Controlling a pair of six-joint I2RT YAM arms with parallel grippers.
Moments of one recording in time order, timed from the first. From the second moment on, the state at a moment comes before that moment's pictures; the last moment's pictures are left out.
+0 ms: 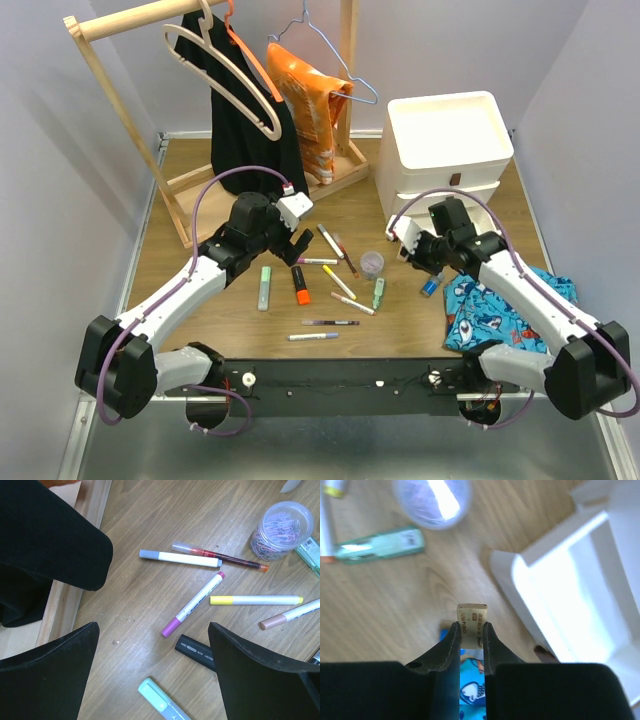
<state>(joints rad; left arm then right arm) -0.50 1.19 0.81 -0.16 0.25 0.28 0.43 1.15 0.85 -0.67 -0.23 -0.73</state>
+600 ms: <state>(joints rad) -0.50 1.19 0.81 -0.16 0.25 0.26 0.25 1.31 0.93 -0.49 -0.16 -0.76</state>
